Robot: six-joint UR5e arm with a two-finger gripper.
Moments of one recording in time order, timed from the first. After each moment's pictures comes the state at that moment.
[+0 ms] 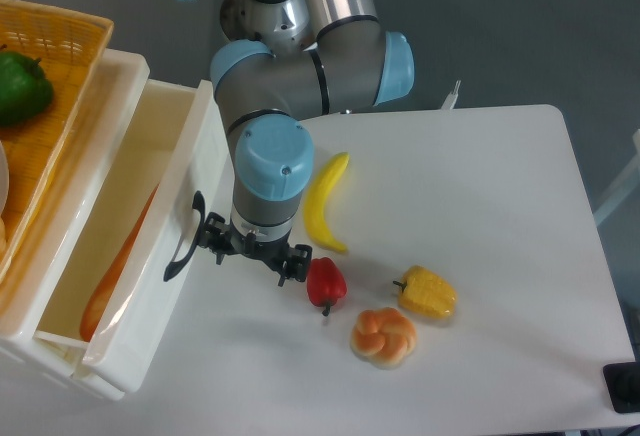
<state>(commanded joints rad) 2.27 -1.96 -1.50 -1.25 1.38 0.57</state>
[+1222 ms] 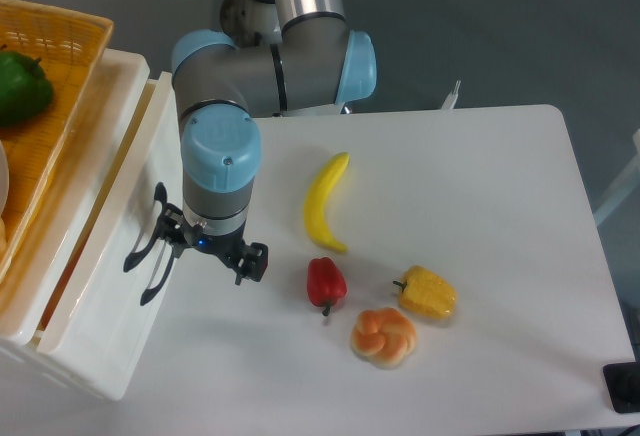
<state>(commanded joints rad) 2.21 -1.95 -1.50 -1.25 1.37 0.57</state>
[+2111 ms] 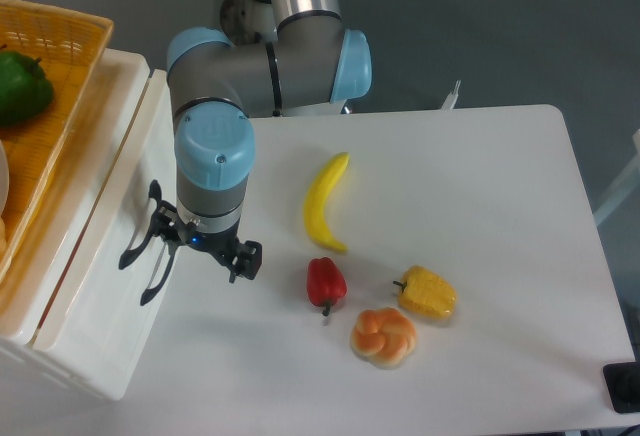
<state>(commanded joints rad) 2.20 -1.94 -1.51 -1.26 1.36 0.57</state>
